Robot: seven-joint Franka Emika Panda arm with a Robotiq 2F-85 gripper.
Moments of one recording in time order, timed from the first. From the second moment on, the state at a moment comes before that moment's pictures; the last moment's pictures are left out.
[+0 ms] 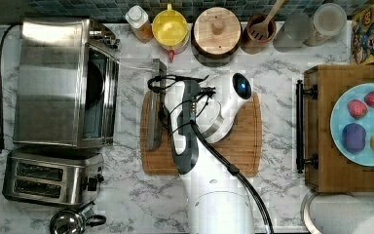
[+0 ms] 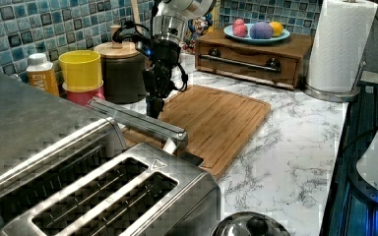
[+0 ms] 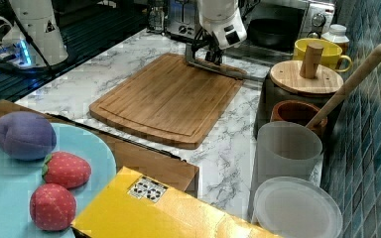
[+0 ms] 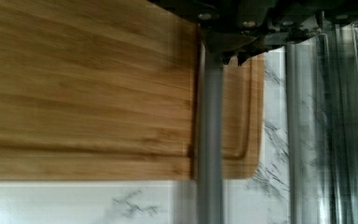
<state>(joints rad) -0.08 0.44 0.06 -2.03 0.74 0.59 -1.34</state>
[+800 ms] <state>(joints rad) -0.07 0.49 0.07 -1.96 0.71 0.59 -1.22</state>
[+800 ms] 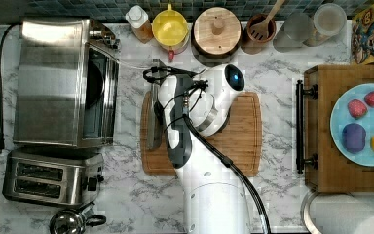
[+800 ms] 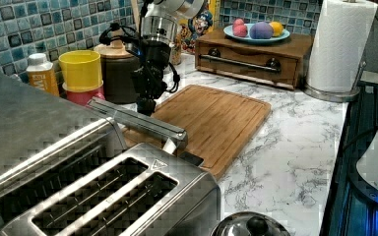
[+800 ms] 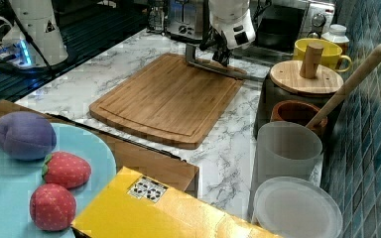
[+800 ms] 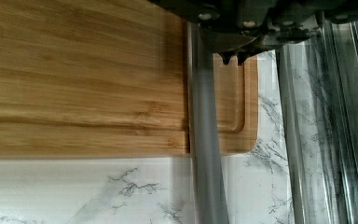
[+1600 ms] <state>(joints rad) -0.07 0.47 0.09 -1.98 0.71 0.62 -1.22</state>
